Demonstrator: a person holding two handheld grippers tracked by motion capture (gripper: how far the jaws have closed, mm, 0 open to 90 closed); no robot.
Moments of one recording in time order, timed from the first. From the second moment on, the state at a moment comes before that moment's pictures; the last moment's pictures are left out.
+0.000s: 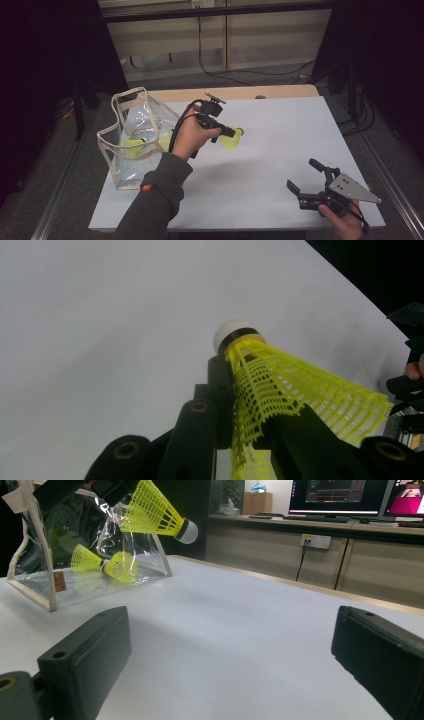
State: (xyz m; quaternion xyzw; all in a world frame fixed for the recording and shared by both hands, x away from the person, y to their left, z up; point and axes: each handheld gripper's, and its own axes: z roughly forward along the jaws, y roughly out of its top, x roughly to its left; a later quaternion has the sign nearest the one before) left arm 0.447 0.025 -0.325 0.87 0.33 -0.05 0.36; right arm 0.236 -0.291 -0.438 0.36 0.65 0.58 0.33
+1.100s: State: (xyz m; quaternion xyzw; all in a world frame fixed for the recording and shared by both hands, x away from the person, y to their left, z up) left arm 0.447 0.043 -0.300 0.87 0.35 -0.06 0.35; right arm 0.235 -0.290 -0.438 0.36 0.65 0.58 0.32
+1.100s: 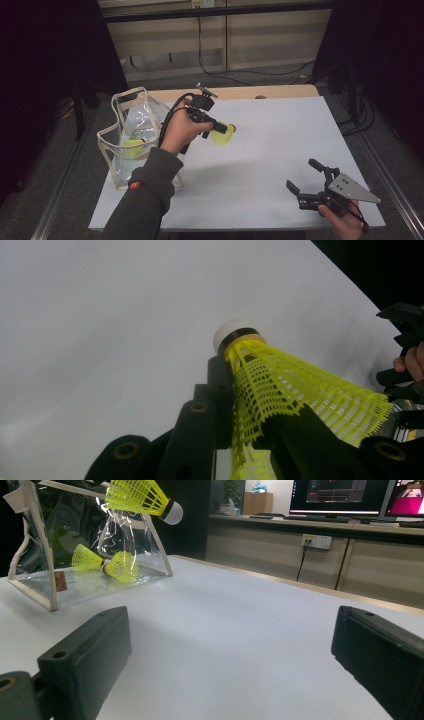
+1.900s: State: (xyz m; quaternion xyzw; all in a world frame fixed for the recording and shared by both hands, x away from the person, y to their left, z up) left arm 0.449 0.056 -0.289 0.87 0.36 -0.05 0.34; right arm 0.235 -0.290 -0.437 0.36 0.65 0.58 0.33
